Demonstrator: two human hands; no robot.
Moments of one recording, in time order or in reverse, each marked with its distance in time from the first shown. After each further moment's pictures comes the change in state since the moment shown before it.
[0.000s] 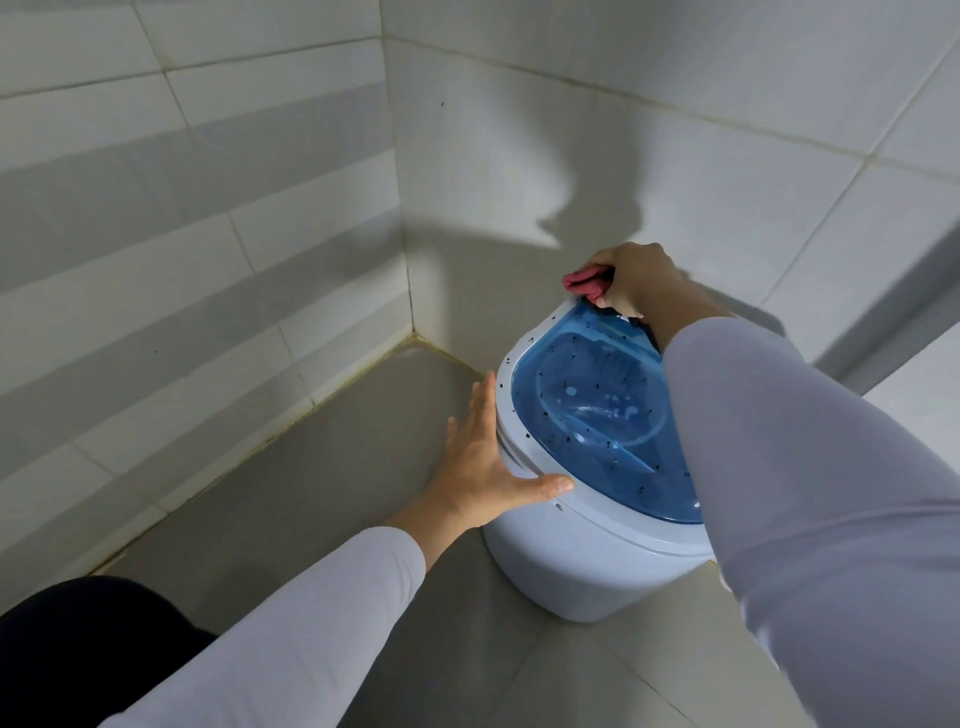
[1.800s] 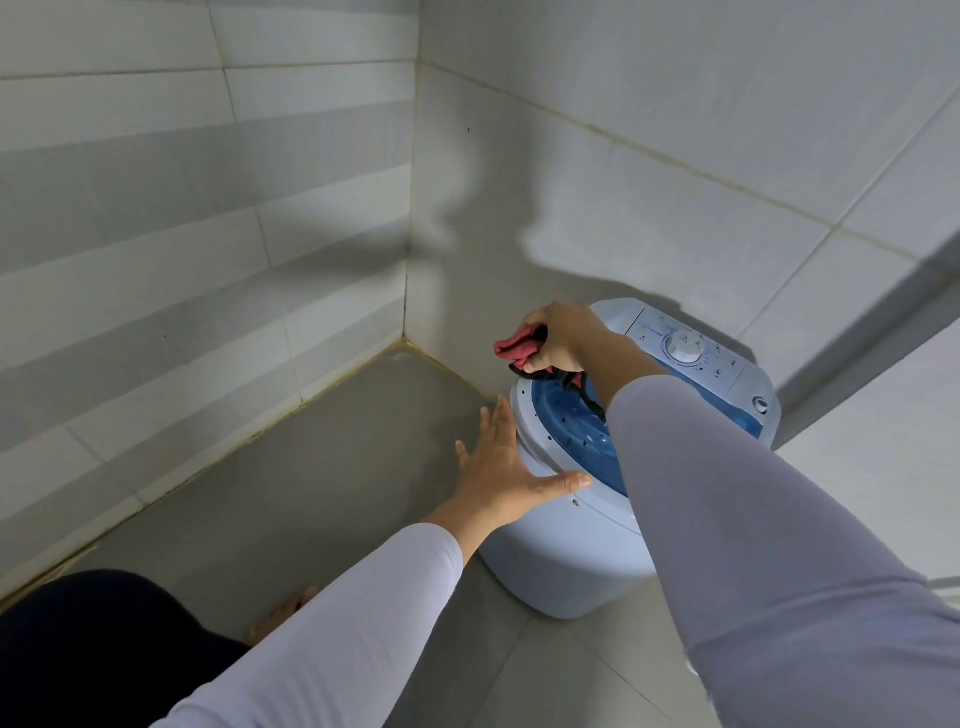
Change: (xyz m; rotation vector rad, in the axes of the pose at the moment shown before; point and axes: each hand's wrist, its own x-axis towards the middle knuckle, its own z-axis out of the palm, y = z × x) left_hand -0.006 -0.007 0.001 0.068 -0.077 -0.099; right_hand -0.048 -0.087 0.037 -0.245 -0.249 -0.101
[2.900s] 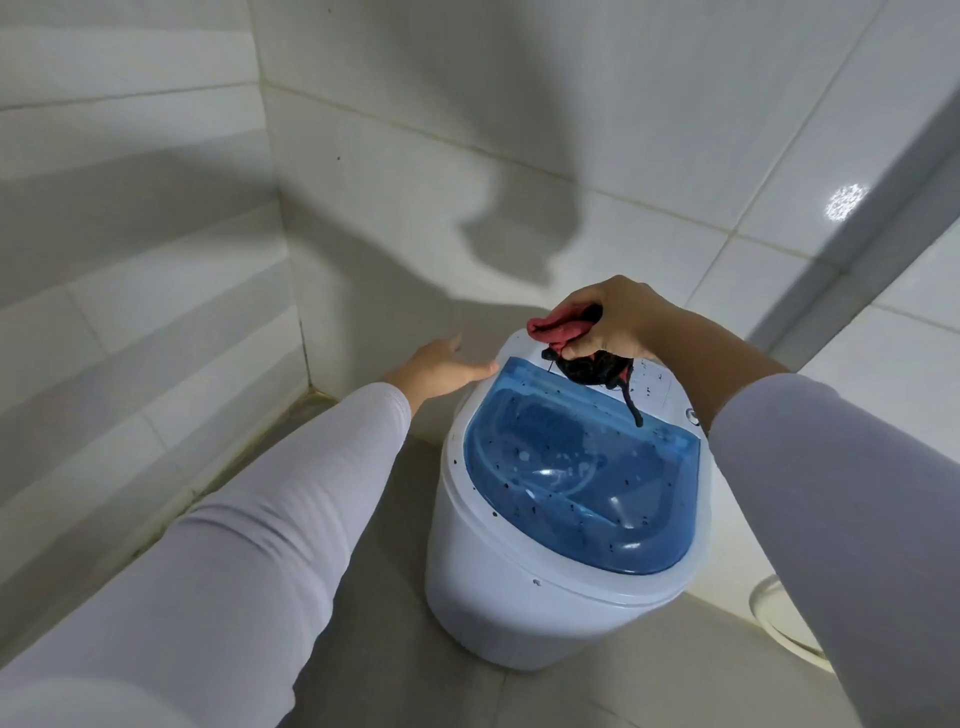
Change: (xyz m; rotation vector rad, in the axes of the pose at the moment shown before) left_hand 0.196 0.053 -0.077 0.052 -0.159 0.064; right_hand -0.019 0.088 -0.078 0.307 0.151 0.259
